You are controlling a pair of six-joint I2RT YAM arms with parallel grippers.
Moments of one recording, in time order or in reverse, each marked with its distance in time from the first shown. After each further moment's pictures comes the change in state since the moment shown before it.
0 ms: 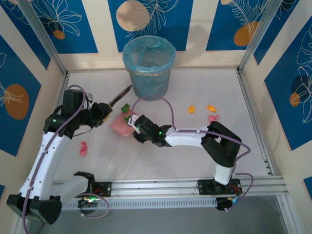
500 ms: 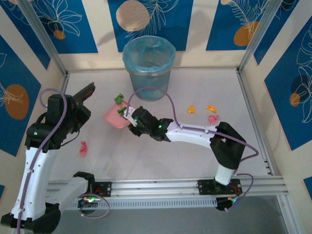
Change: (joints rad) left arm 0.000 -0.100 0.154 -0.284 -0.488 0.029; right arm -0.006 -0.061 0.147 -0.113 -0.009 -0.054
